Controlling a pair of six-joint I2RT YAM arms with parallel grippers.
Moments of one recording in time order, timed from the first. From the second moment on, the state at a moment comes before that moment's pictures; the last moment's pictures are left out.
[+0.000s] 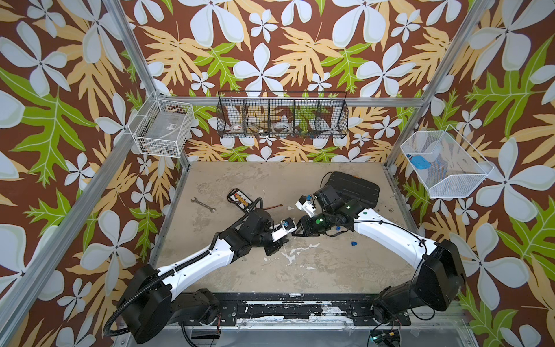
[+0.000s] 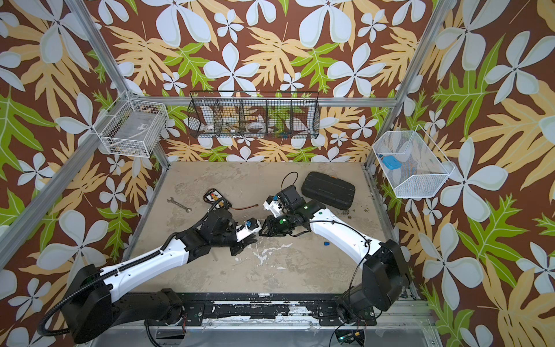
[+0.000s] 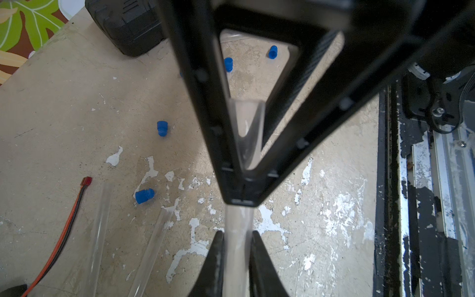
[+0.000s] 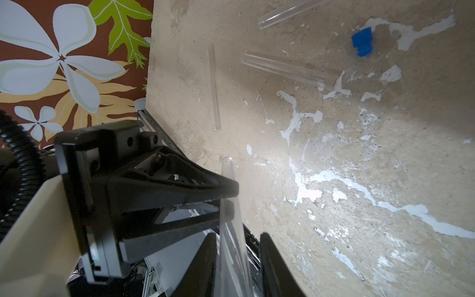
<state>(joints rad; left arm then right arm) -0.72 1.24 0.75 -0.24 0.34 0.37 0.63 1.51 1.18 -0.69 -0.62 0.47</state>
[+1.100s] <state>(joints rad) -0.72 1.21 0.71 -0.22 0.29 0.37 0.63 1.48 1.14 -0.65 -0.68 0.48</state>
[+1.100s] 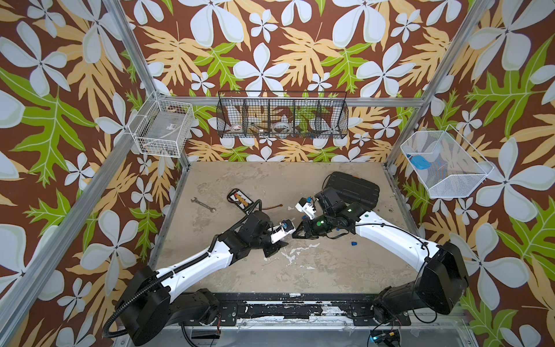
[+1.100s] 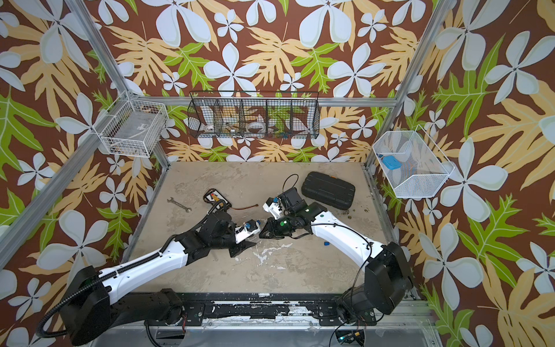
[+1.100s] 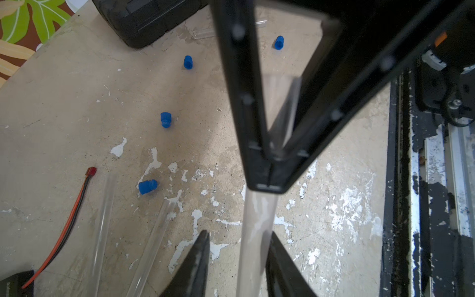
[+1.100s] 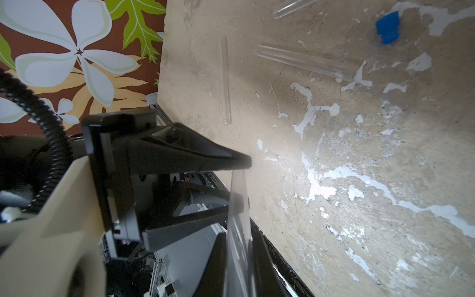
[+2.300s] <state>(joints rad) -0.73 1.16 0.65 -0.20 0.29 0.40 0.63 1.46 1.12 -0.60 -0.76 0.53</state>
